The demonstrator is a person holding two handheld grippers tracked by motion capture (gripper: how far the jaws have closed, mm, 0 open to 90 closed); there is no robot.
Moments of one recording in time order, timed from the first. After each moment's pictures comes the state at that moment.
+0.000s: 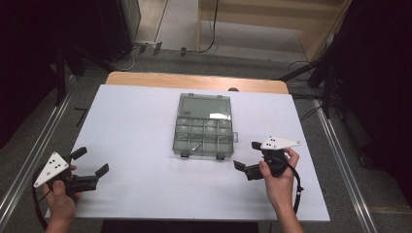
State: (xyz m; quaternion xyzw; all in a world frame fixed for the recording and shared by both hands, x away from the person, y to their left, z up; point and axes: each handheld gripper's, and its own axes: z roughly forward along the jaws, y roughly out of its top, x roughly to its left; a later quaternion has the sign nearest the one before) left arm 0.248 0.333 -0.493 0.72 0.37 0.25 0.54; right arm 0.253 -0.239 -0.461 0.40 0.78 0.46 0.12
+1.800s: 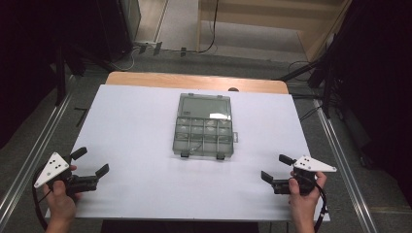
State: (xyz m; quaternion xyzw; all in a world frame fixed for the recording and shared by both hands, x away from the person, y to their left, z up) left arm 0.248 0.333 -0.493 0.72 0.37 0.25 0.53; right arm 0.207 -0.312 -0.497 0.45 0.73 0.49 0.16
